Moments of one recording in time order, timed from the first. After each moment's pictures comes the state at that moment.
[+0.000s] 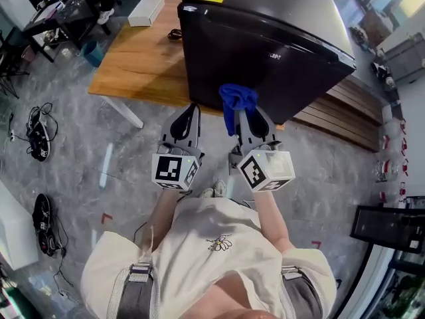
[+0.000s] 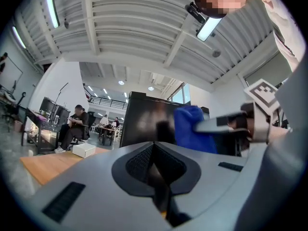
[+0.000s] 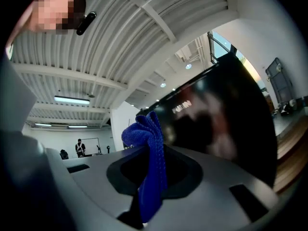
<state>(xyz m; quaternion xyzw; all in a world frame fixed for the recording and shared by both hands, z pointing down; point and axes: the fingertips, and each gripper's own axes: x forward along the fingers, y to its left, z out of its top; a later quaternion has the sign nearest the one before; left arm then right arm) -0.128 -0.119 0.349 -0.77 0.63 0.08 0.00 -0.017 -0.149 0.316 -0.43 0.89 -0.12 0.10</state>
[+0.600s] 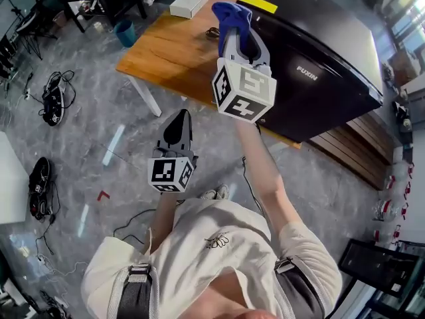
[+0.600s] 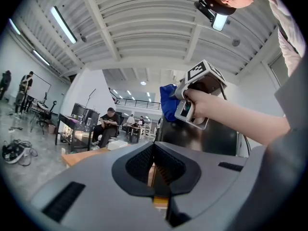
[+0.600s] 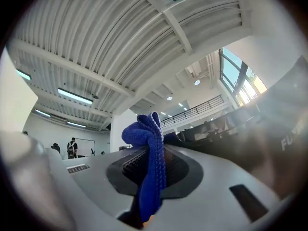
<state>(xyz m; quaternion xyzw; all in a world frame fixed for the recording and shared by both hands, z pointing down) -0.215 -0.069 0.379 -0.67 0.74 0.07 -0.03 -0.171 -0.240 0.203 -0.43 0.89 -0.02 0.14</state>
